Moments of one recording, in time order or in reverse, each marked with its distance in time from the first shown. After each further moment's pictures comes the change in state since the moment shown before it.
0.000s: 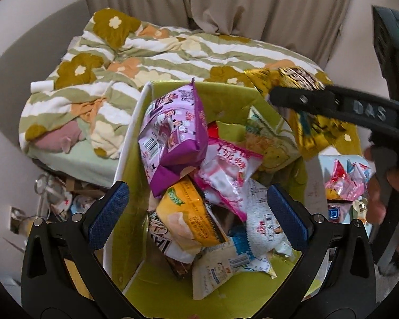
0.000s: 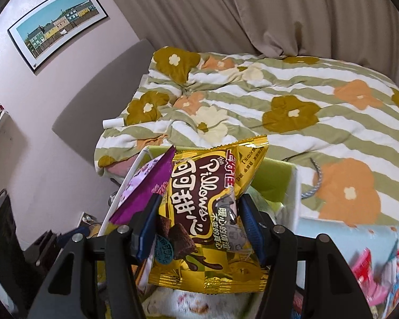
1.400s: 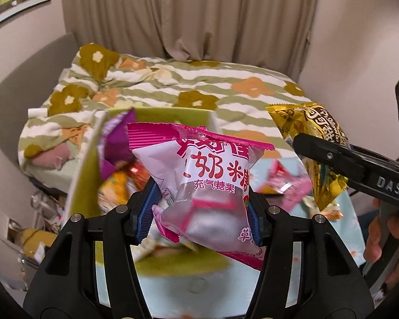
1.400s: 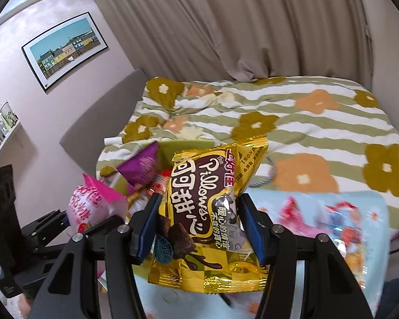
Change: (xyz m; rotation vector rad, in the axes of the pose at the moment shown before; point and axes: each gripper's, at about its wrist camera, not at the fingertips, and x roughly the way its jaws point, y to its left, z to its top) left arm -0.094 -0.111 -0.039 0.068 -0.160 -0.035; right arm -0.161 -0.039 -0.089 0.037 -0.171 -0.034
